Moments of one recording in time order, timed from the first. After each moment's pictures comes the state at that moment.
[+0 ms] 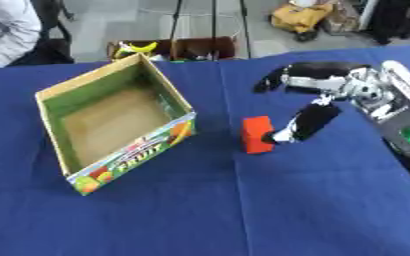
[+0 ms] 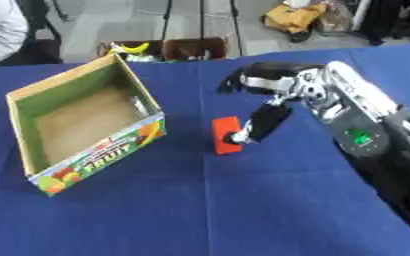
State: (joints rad) left arm -0.43 0.37 0.05 -1.98 -0.16 -0.13 0.05; right arm -0.64 -0.84 0.29 -1.76 0.59 0.18 0.79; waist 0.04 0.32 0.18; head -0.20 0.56
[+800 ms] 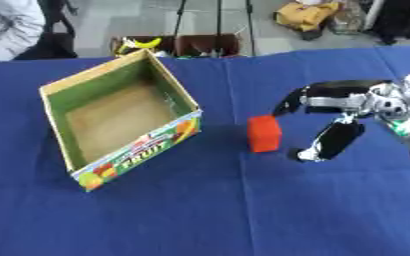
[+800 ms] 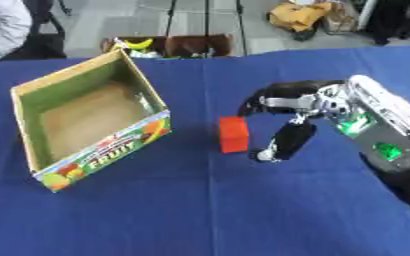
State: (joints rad) left arm -0.44 0.36 0.04 -1.98 -0.15 -0.13 0.04; right arm -0.65 -0.88 0.28 -1.77 0.58 0.21 0.82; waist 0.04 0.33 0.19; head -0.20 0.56
